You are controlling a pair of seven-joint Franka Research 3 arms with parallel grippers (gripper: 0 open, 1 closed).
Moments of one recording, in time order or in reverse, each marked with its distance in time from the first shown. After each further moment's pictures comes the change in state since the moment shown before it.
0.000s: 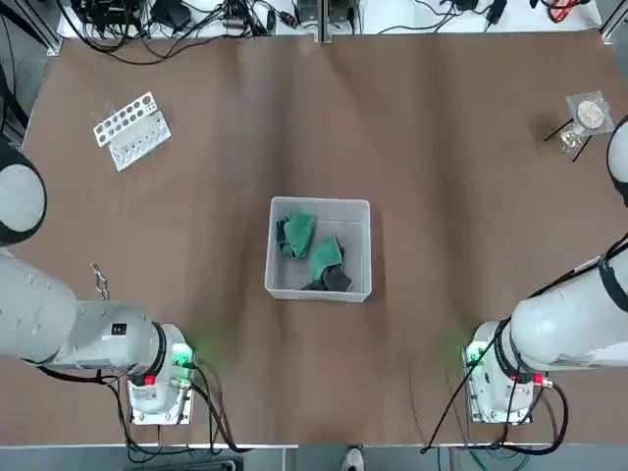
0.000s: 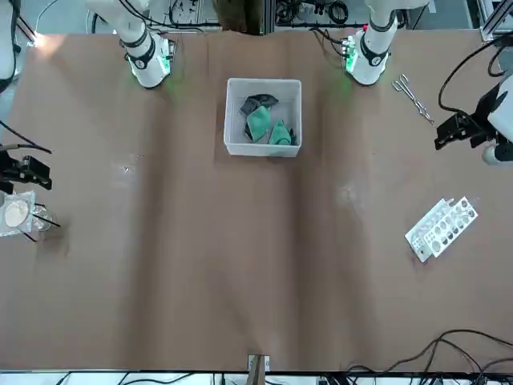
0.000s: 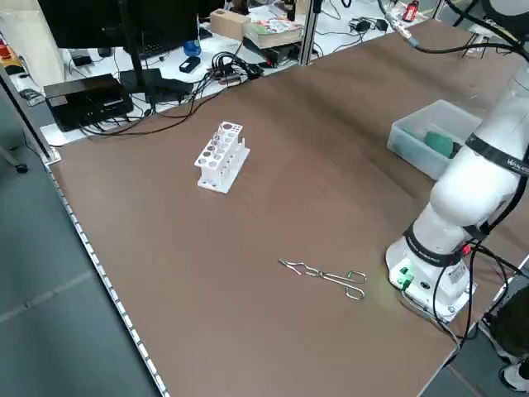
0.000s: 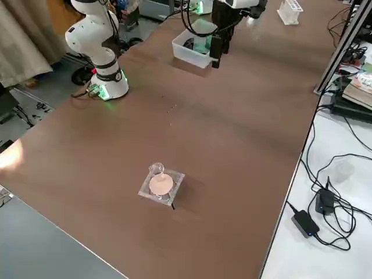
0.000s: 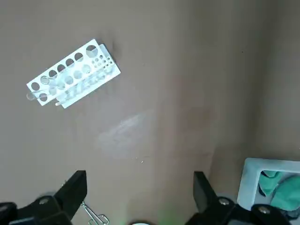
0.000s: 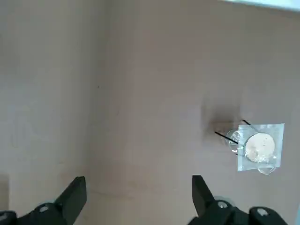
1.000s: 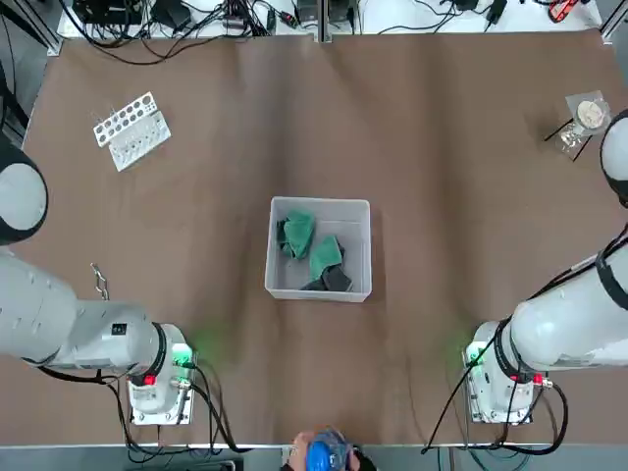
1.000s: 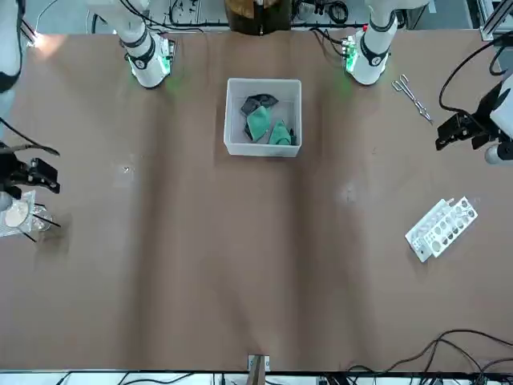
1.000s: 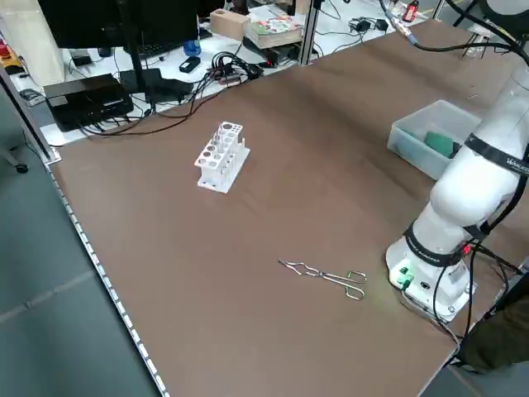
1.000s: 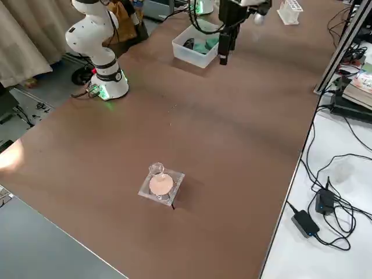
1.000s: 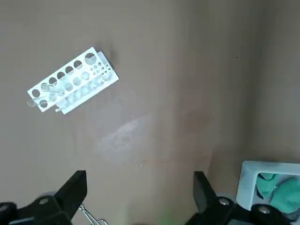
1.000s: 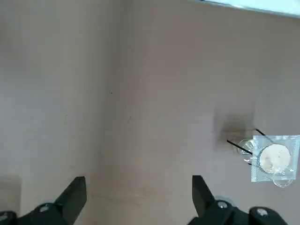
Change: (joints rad) left arm -0.007 0.006 -0.009 0.032 0.000 0.001 0.001; right arm 0.007 0.050 0.001 0.018 0.046 0.012 0.006
